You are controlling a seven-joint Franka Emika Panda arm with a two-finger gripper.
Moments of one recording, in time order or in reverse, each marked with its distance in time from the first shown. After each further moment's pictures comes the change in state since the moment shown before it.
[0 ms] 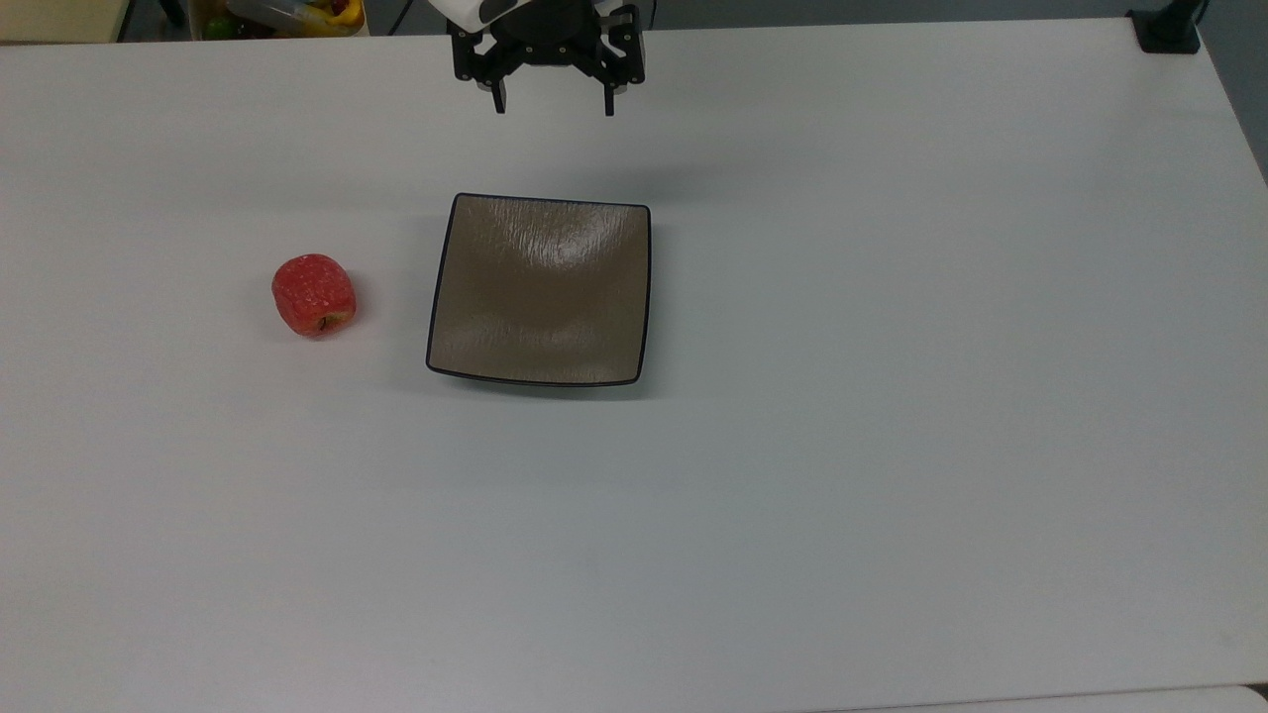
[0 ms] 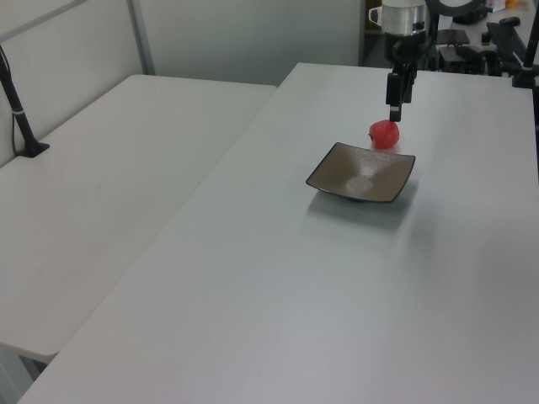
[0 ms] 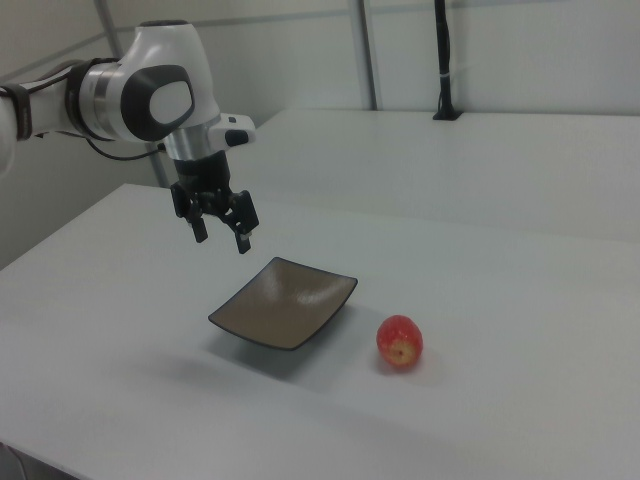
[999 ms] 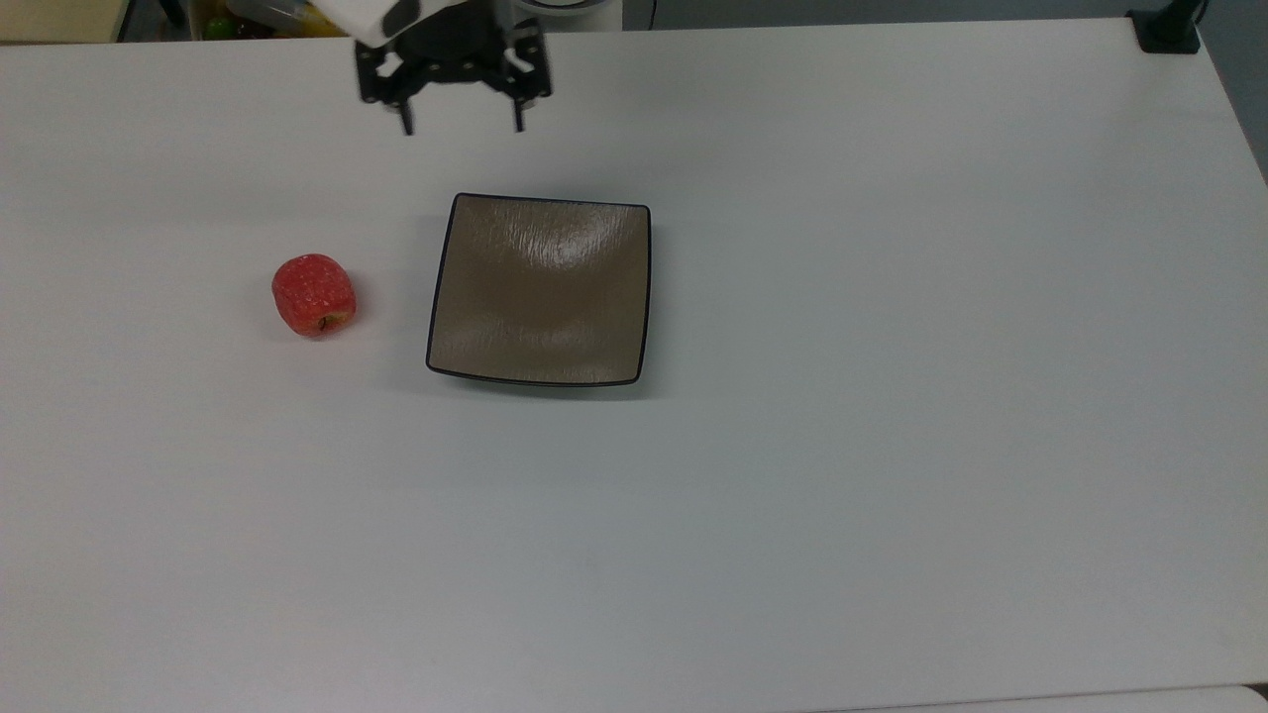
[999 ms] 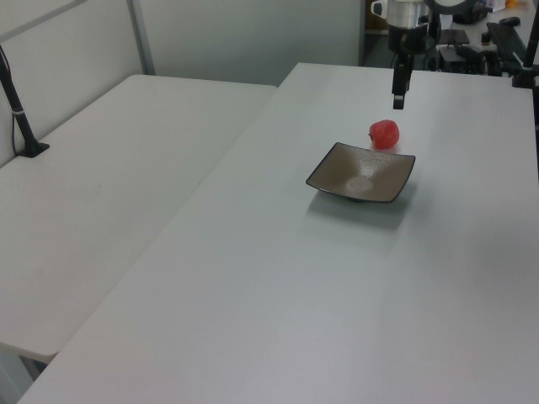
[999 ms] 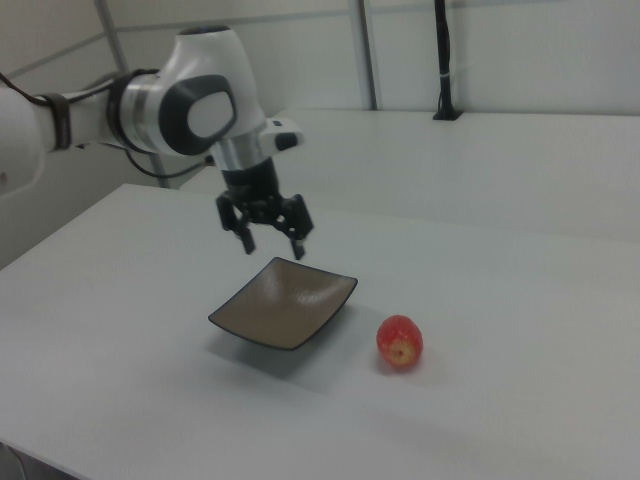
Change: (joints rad) arm -0.051 0.020 -0.082 -0.014 -0.057 0.090 -0.223
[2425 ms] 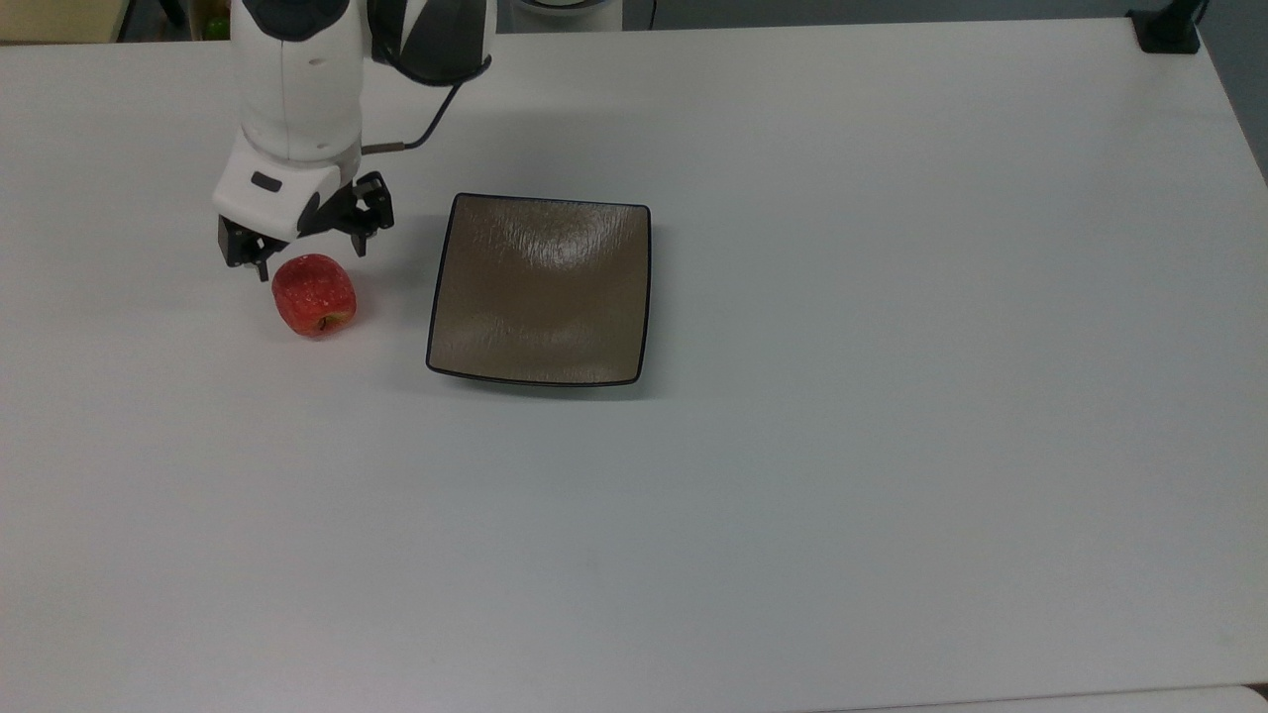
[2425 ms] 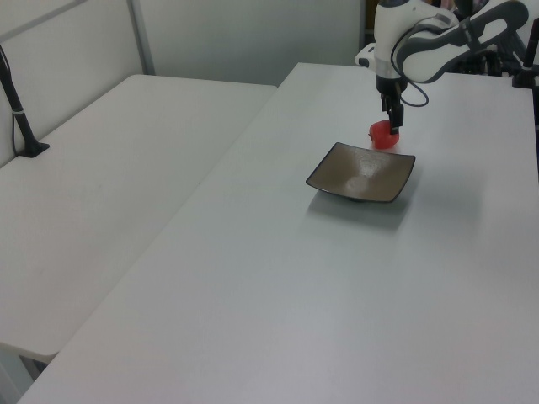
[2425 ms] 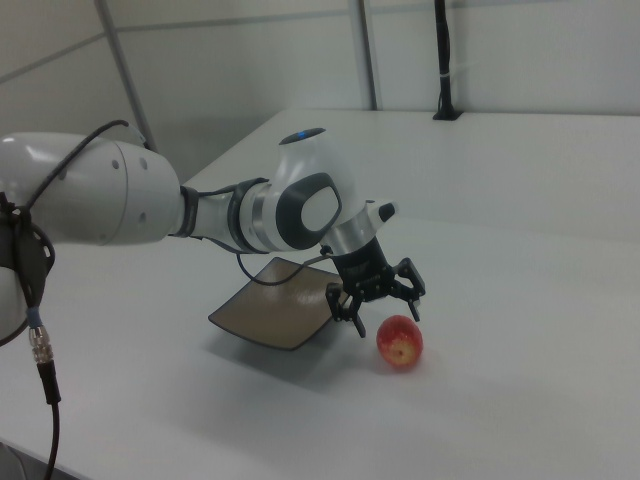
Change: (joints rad) arm -0.135 0.301 -0.040 0.006 -0.262 0.351 -0.401
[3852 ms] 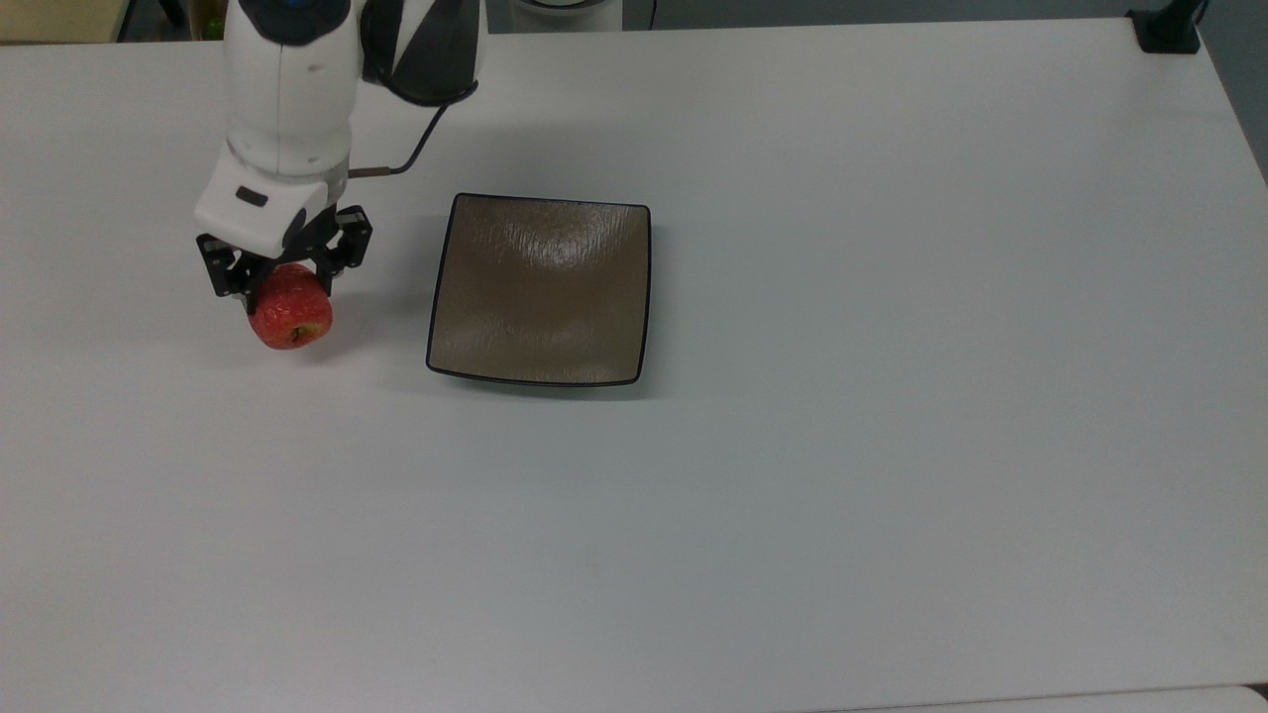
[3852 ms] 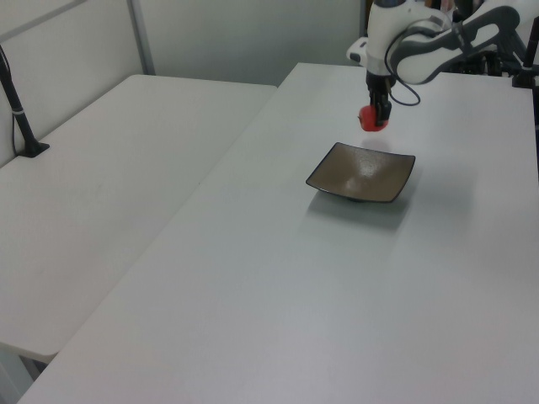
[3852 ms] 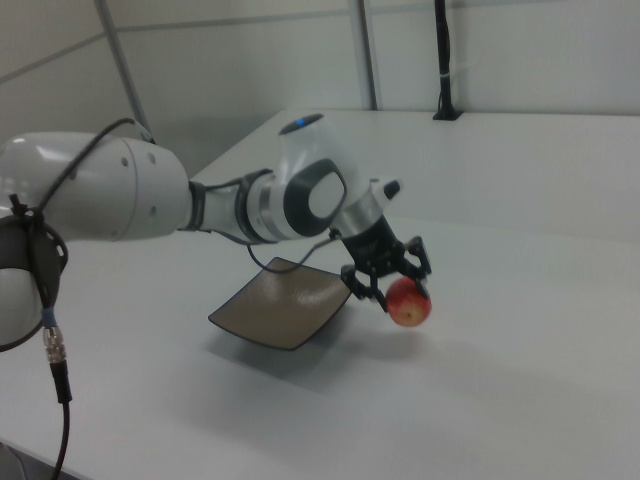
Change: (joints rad) arm -0.024 0.039 0.029 0.082 -0.043 0.068 0.030
